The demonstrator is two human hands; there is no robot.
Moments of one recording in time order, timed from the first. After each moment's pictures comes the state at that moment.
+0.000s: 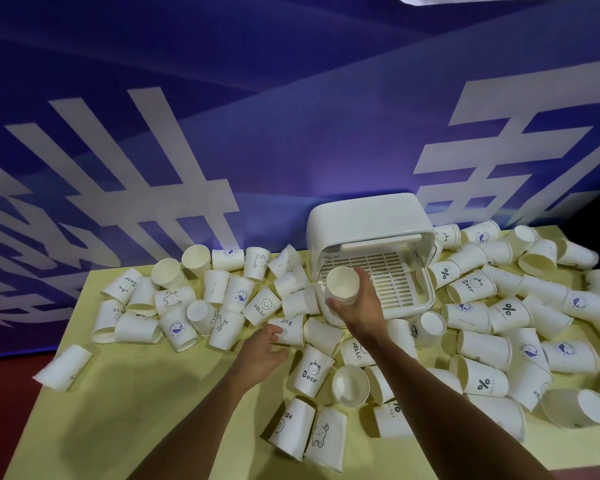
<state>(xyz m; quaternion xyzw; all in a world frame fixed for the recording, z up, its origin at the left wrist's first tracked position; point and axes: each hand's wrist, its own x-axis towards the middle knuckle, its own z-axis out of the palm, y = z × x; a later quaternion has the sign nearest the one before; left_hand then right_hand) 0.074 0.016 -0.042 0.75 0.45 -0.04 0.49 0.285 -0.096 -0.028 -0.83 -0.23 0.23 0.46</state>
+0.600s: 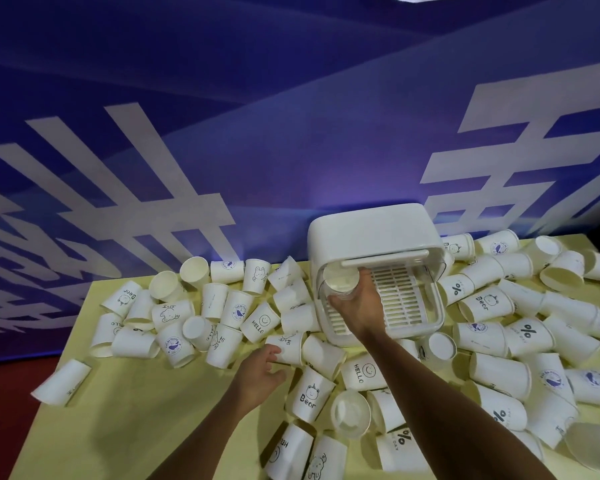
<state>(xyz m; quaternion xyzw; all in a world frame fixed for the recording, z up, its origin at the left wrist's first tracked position) 0.080 0.019 -0.063 0.73 0.47 -0.04 0.49 0.322 -0.059 -0.038 -0.84 -0.23 0.22 0.45</state>
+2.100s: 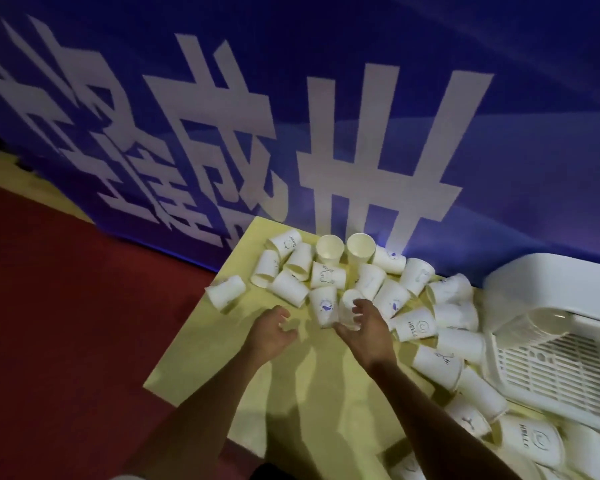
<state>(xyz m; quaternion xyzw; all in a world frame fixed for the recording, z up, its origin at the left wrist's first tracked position) -0.148 0.146 -0.056 0.67 0.62 0.07 0.41 0.058 0.069 -0.043 -0.77 -0.43 0.34 0.33</state>
